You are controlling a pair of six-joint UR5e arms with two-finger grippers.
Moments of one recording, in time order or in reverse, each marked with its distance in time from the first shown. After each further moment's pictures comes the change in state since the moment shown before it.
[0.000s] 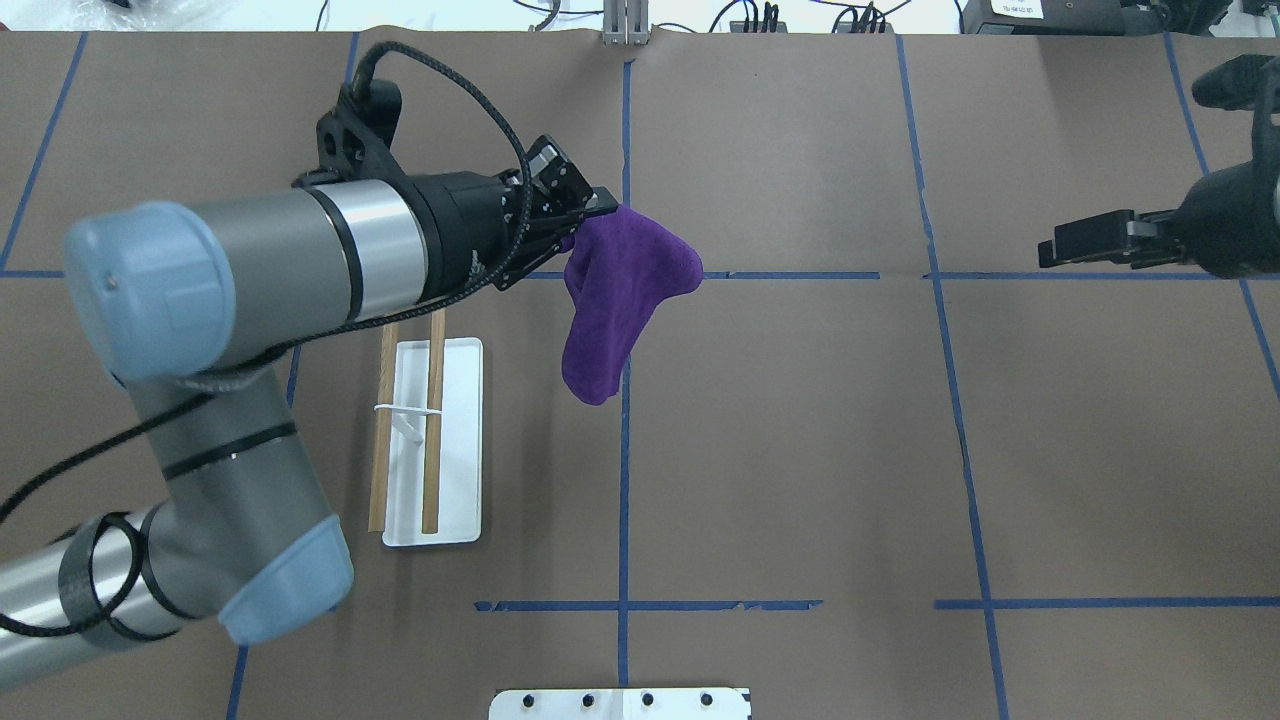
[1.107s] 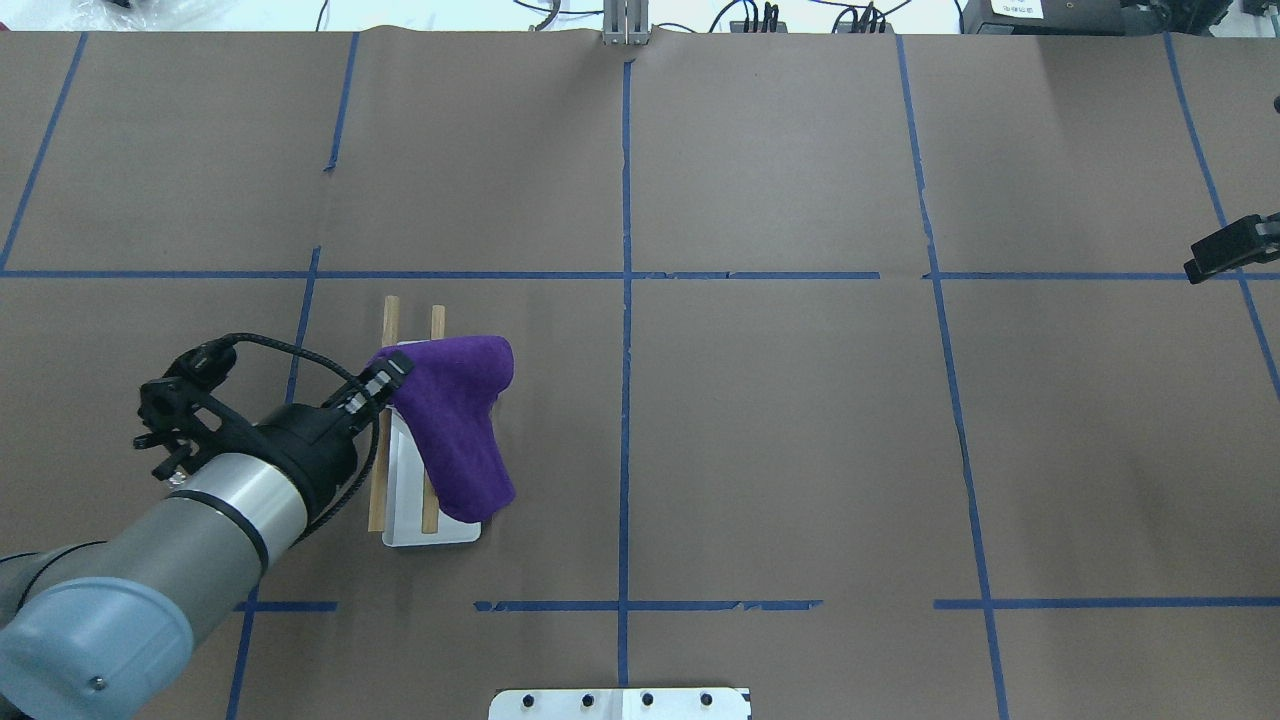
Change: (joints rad) left arm 0.276 0.461 -0.221 0.152 0.492 -0.003; right arm 0.143 -0.011 -0.143 -0.202 0.095 -0.409
